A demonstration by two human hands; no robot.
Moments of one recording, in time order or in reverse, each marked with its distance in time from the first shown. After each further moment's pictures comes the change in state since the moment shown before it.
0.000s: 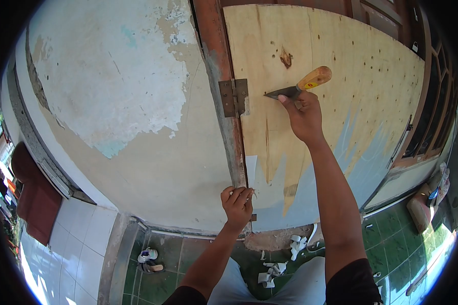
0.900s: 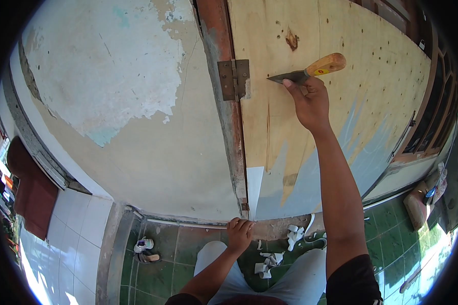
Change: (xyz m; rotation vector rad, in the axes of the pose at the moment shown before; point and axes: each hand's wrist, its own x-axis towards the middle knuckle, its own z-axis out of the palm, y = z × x) left_hand -0.176 0.012 -0.035 0.087 -0.429 -0.171; right_hand -0.003 -0.002 -0.003 -0.077 0.001 0.018
